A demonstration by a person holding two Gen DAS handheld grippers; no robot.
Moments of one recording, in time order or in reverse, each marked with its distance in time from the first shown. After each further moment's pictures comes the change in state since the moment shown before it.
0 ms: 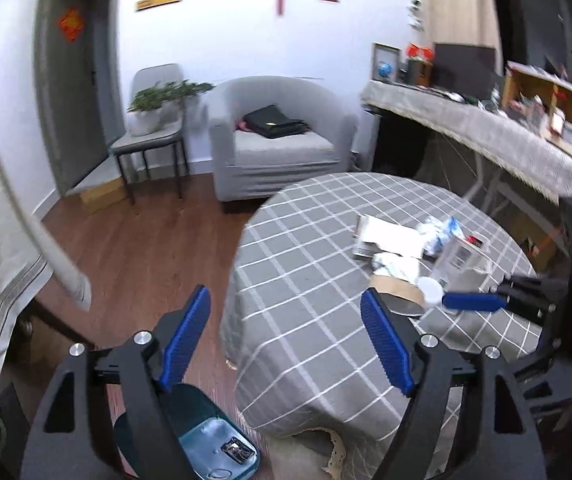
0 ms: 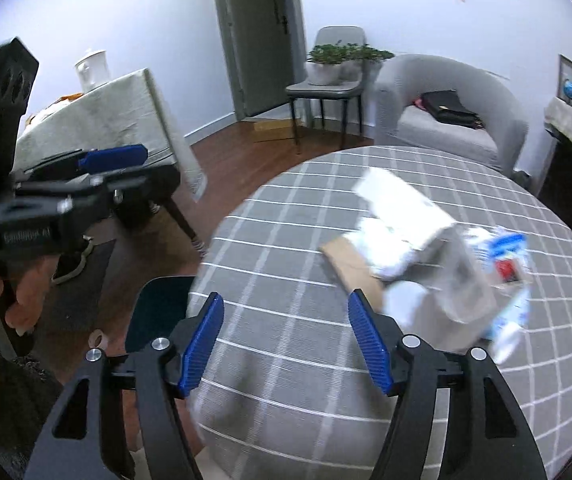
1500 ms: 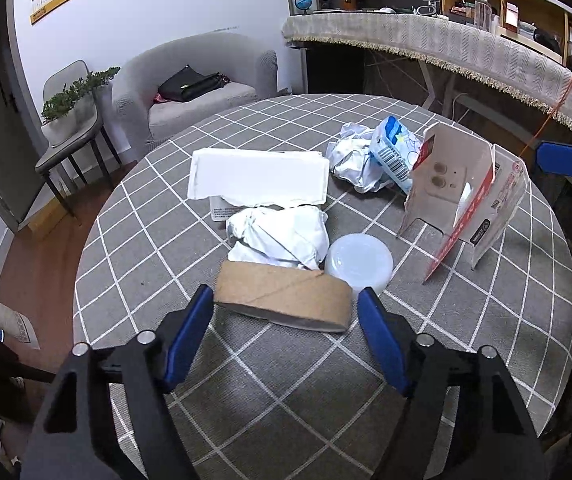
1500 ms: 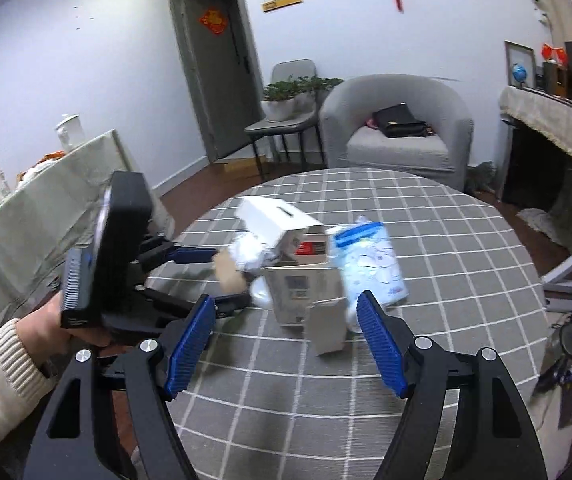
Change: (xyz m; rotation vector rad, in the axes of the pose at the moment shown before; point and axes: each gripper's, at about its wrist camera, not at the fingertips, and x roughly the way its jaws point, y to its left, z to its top) left arm 0.119 -0.103 -0.022 0.232 0.177 -0.121; right arm -0.077 -0.098 -0.030 0.121 -0.139 -0.054
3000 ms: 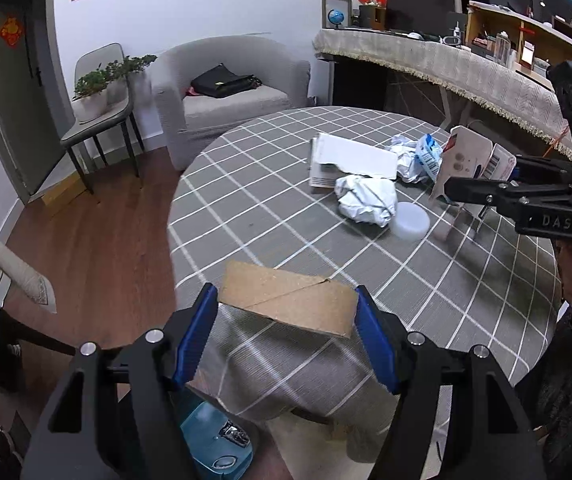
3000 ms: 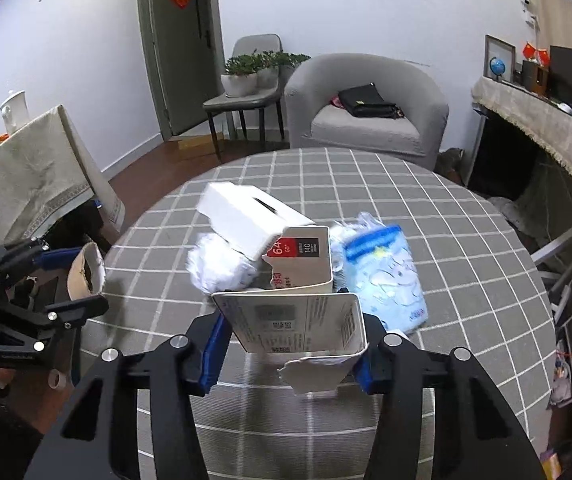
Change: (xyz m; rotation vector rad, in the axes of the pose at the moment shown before) left arm -0.073 0.071 -0.048 -0.107 -0.030 0.015; right arm 0.070 0.029 0.018 -0.006 0.086 -0.159
